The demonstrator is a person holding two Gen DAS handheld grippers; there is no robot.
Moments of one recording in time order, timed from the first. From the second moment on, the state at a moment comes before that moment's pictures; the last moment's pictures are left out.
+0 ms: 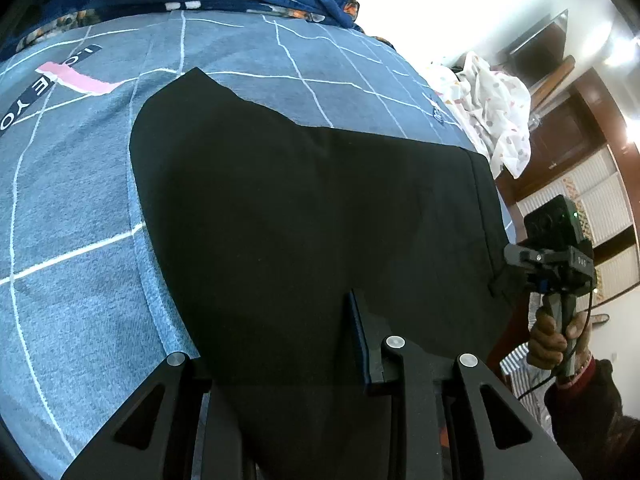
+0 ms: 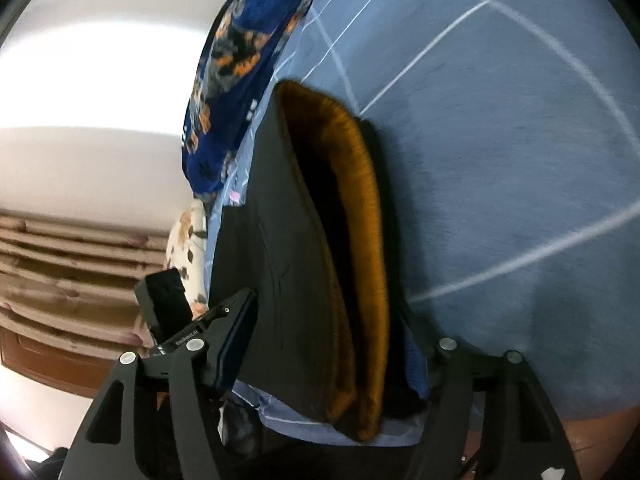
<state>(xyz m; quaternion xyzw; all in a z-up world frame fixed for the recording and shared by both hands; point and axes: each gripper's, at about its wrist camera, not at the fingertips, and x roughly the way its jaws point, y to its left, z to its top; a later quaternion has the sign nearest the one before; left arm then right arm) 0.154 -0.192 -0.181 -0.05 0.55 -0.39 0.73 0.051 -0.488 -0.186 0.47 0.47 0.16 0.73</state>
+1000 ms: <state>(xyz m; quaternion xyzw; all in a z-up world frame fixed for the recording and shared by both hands) 0.130 -0.213 -0.167 0.05 0.50 -0.34 0.79 0.047 -0.479 -0.189 0.44 0.46 0.11 0.76</state>
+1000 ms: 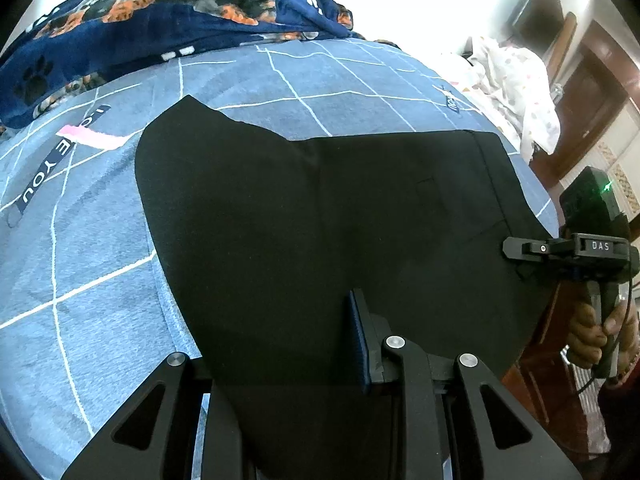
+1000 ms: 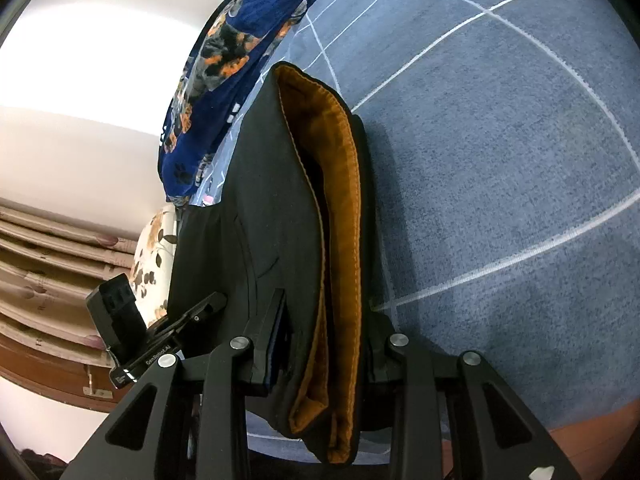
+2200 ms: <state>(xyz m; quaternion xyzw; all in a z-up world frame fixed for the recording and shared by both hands) 0.124 -0.193 -0.157 0.06 0.50 -0.33 0.80 0.044 -0.465 -0.192 0.49 0.46 0.12 0.73</state>
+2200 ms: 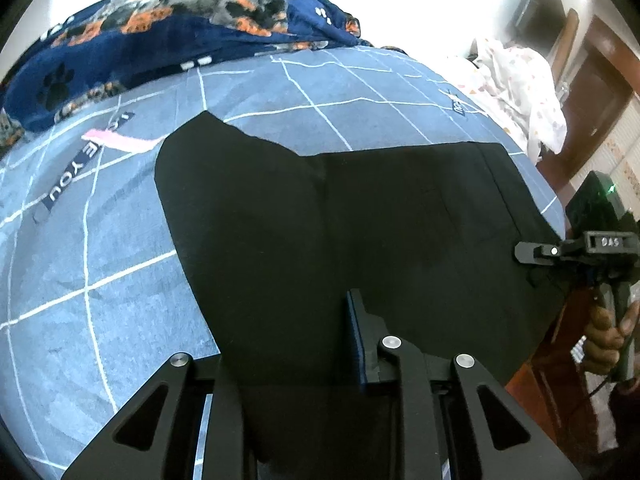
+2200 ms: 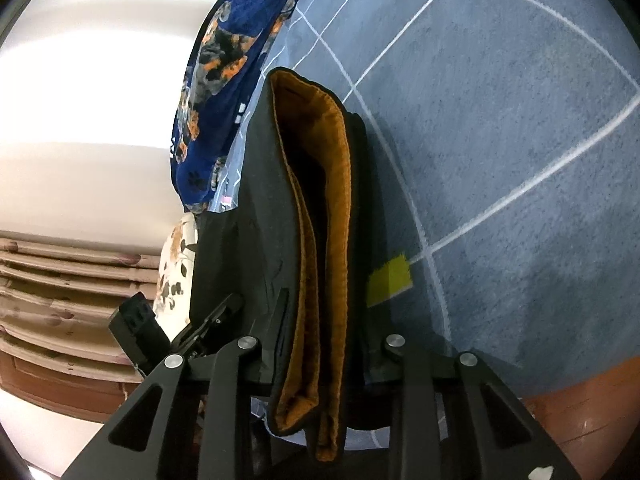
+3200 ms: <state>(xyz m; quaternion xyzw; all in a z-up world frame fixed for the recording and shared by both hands) 0.118 -0.173 -0.126 0.07 0.44 -0.31 0.84 0.054 -0.437 -0.168 0.51 0.44 0.16 0.73</state>
